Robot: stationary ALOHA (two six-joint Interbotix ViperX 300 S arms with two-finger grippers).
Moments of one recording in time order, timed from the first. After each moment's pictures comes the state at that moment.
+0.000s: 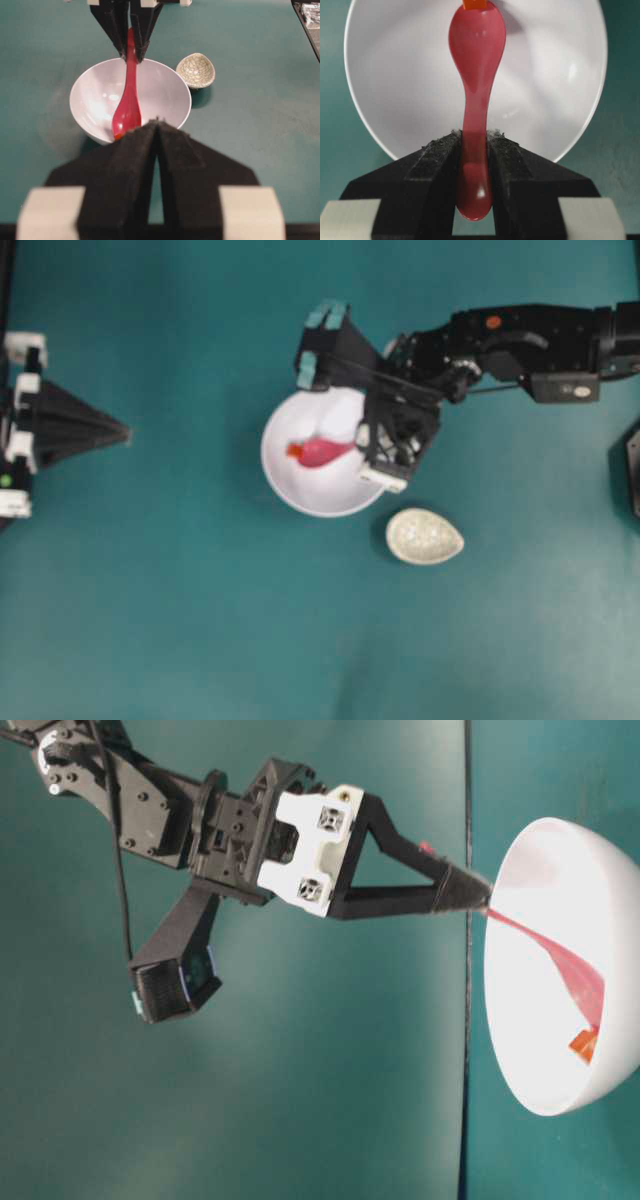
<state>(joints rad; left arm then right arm) 0.00 -0.98 1.18 0.02 -0.03 -0.08 -0.15 0.08 0.32 0.24 0.76 0.02</state>
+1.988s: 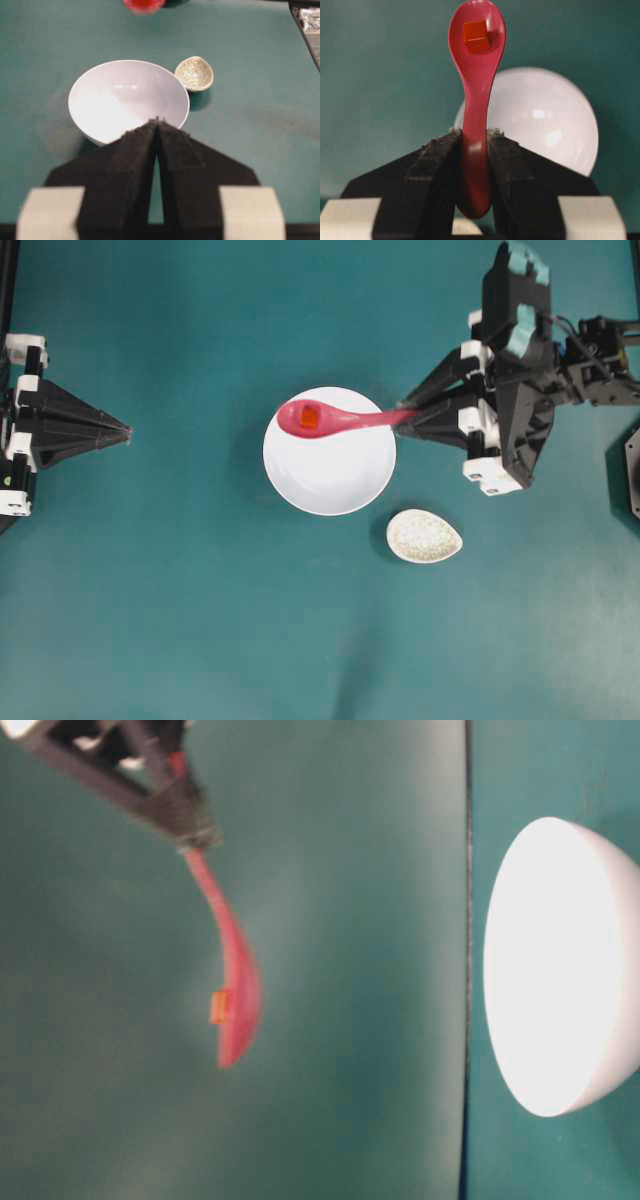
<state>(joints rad) 0.00 -0.99 1.18 0.02 -0.03 -0.09 -0.07 -0.42 0.60 0.24 0.33 0.02</state>
